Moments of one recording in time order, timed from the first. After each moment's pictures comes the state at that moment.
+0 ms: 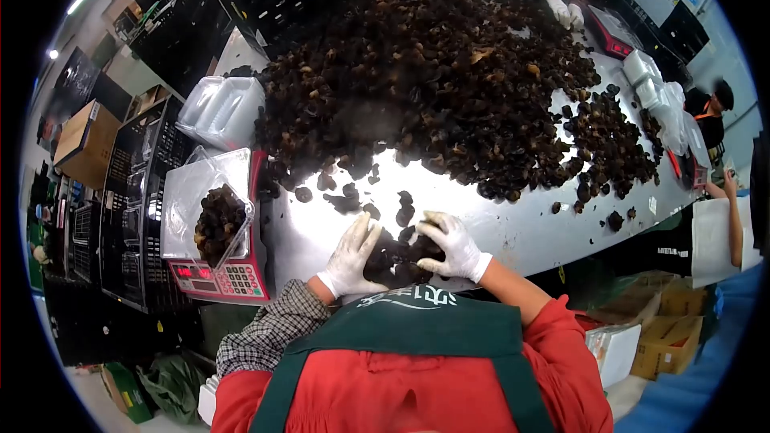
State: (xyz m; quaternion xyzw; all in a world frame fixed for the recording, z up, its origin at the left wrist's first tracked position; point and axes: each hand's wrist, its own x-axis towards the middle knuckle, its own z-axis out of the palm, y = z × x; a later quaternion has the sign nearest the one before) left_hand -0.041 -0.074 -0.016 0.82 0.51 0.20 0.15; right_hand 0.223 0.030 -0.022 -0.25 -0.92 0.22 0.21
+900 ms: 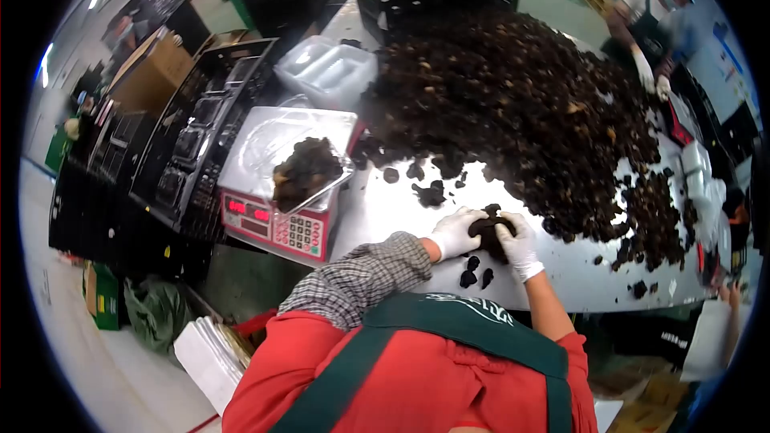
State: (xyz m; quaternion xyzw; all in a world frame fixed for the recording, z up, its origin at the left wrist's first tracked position) left_hand 0.007 -0.019 -0.008 0.65 0.61 0.33 0.30; right_hand 0.192 0.052 -0.019 -0.41 -0.75 0.40 0.32
